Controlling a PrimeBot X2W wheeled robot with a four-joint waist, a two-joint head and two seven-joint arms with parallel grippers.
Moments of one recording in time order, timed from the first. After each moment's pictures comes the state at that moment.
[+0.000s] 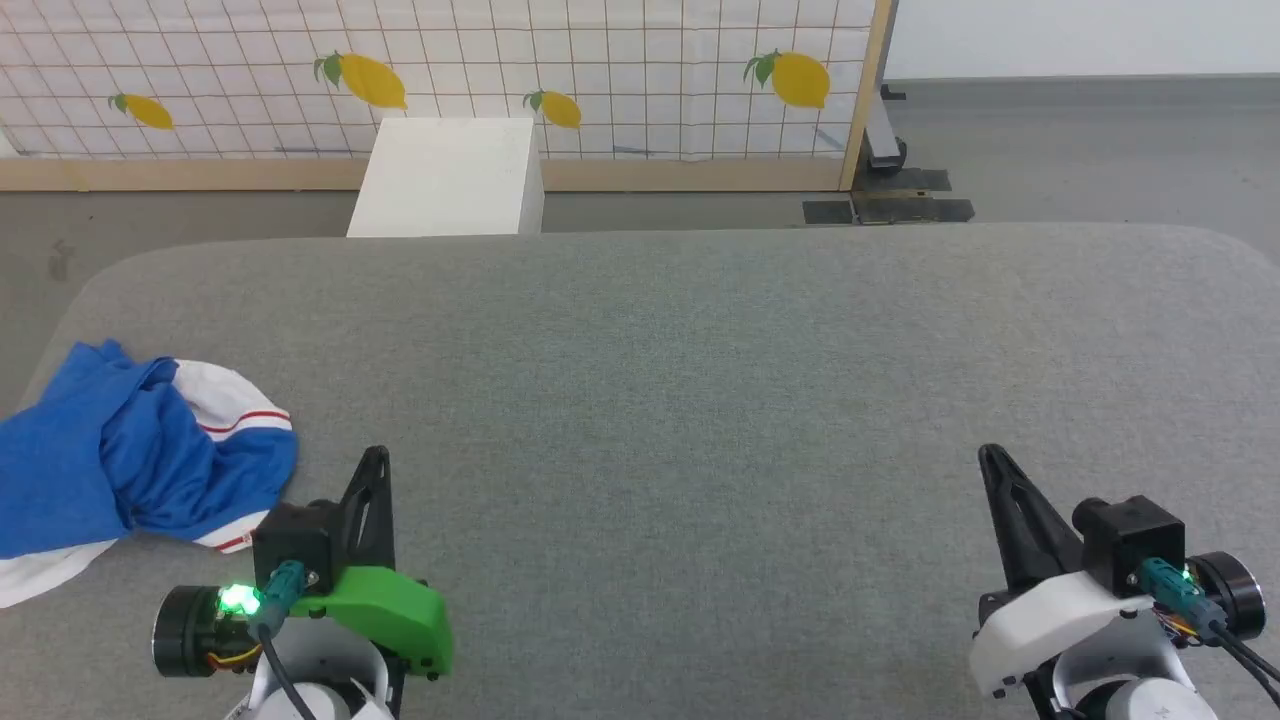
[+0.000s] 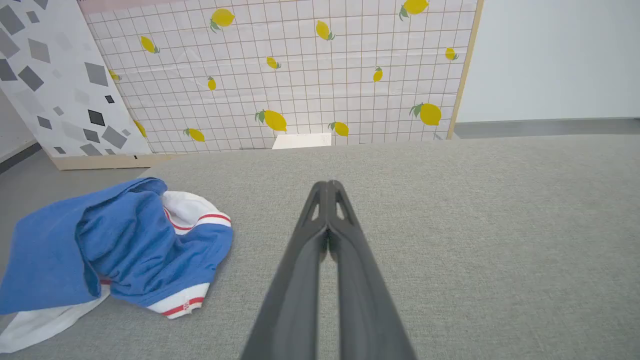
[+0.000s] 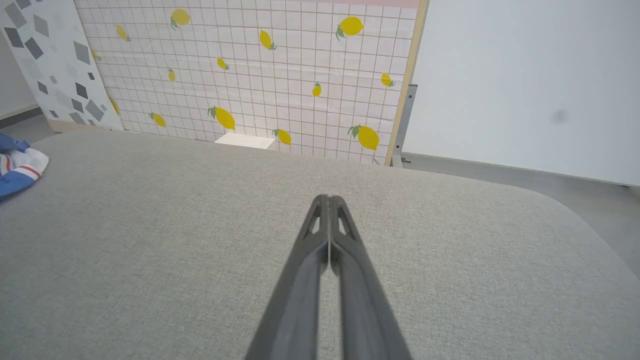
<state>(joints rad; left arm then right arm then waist) -0.01 0.06 0.00 0.00 -0.01 -0.01 0.00 0.02 -0.05 0.00 0.00 0.01 0.13 0.00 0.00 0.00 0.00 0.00</state>
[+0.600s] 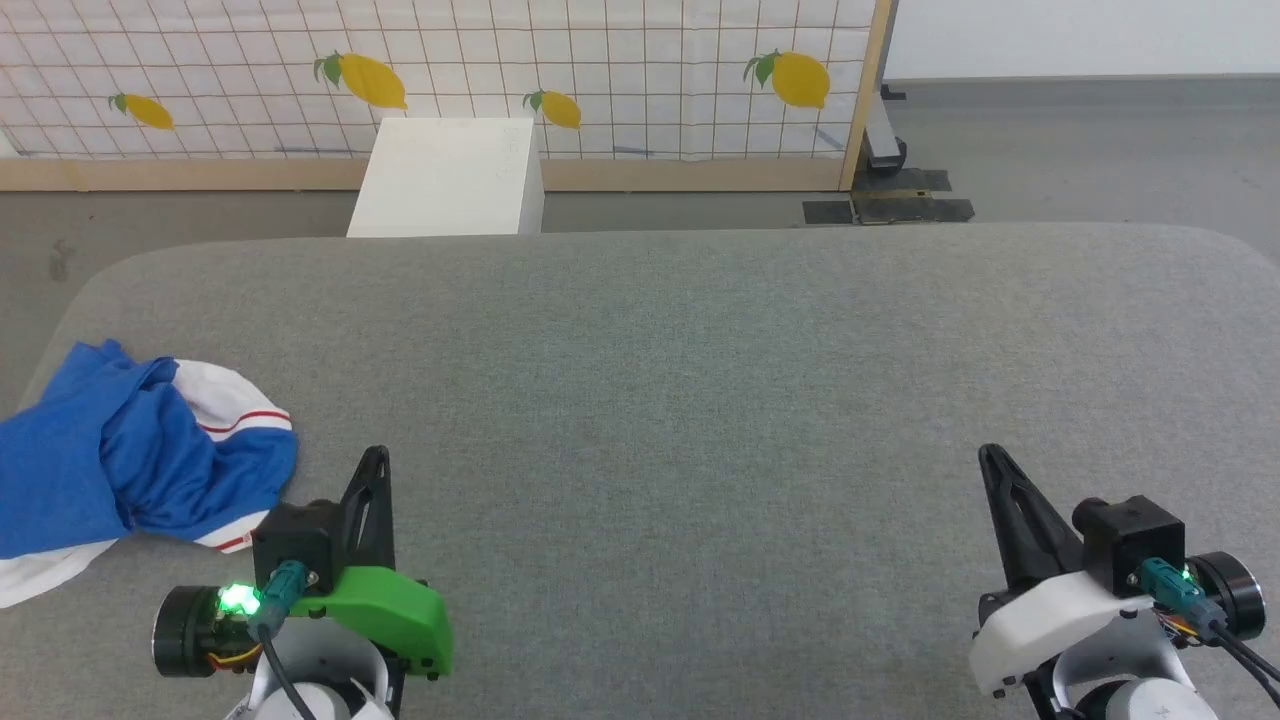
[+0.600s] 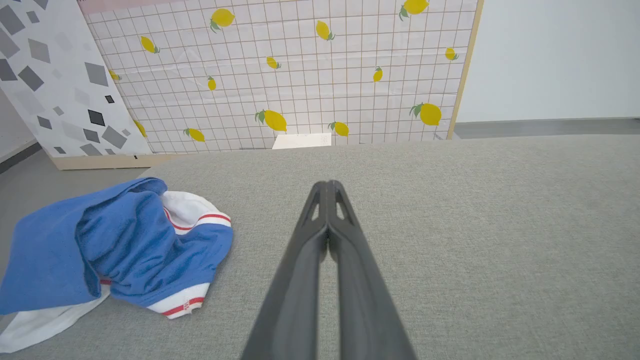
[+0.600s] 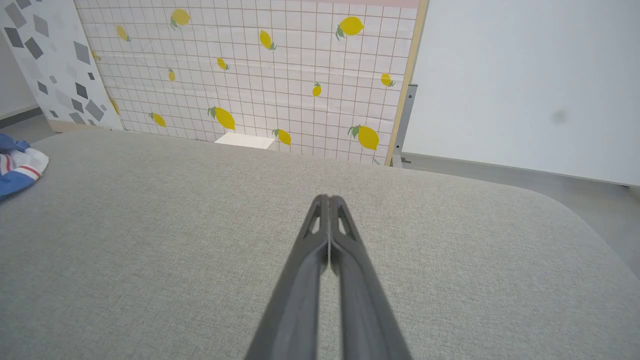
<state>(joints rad) -0.01 0.06 0.00 0.00 -0.01 -0.01 0.00 0.02 -0.05 0.00 0.00 0.01 0.13 0.00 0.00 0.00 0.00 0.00</state>
